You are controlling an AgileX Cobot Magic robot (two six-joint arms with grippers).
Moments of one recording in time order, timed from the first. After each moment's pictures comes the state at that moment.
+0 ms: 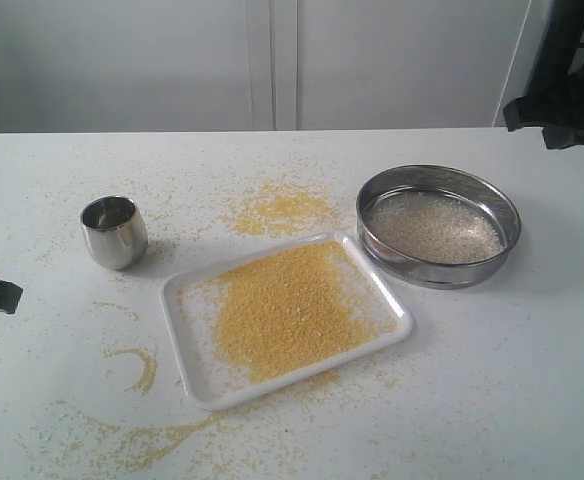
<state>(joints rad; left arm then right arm) -0.24 1.20 -0.70 0.17 0.65 -0.16 0.04 1.46 -1.21 0.09 0.72 -0.20</state>
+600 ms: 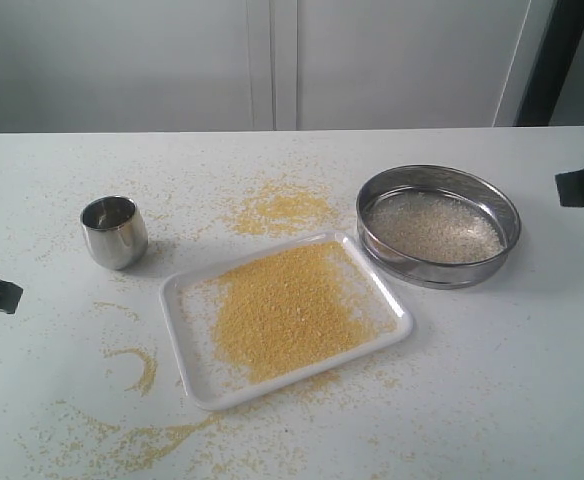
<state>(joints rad) -0.24 1.20 -0.70 0.17 0.65 -0.16 0.10 0.98 -0.81 0.08 0.54 -0.23</state>
